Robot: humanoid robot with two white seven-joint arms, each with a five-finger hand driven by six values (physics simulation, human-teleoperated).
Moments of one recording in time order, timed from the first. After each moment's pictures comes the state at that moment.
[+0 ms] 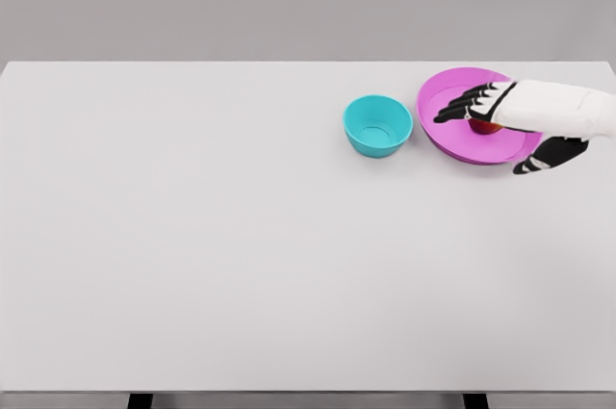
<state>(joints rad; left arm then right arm) 0.04 0.00 -0.17 -0.11 0.65 0.07 -0.12 -0.78 -1.14 0.80 -1.67 0.00 -0.49 0.51</state>
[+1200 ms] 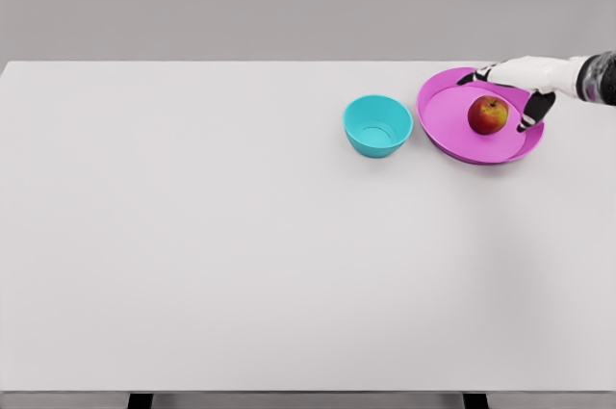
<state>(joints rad) 0.04 0.00 -0.17 -0.11 0.65 0.07 -0.12 -1.02 -0.64 0.87 -0.78 0.41 -0.50 0.56</state>
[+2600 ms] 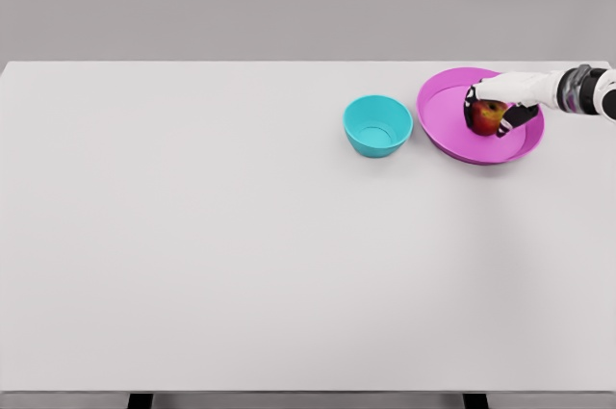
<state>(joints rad) 0.04 0.00 -0.17 -0.11 0.65 0.07 -0.12 -1.03 -0.57 0.86 -0.65 0.49 -0.58 0.55</state>
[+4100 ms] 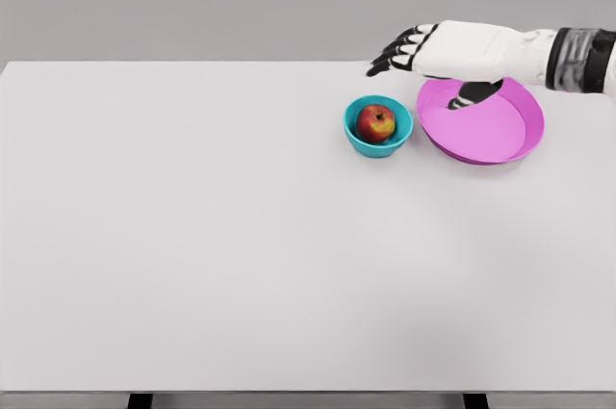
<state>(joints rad) 0.04 0.00 -0.17 -0.11 0.65 0.07 -0.12 -0.94 -0.82 0.76 -1.56 0.30 -0.47 0.61</state>
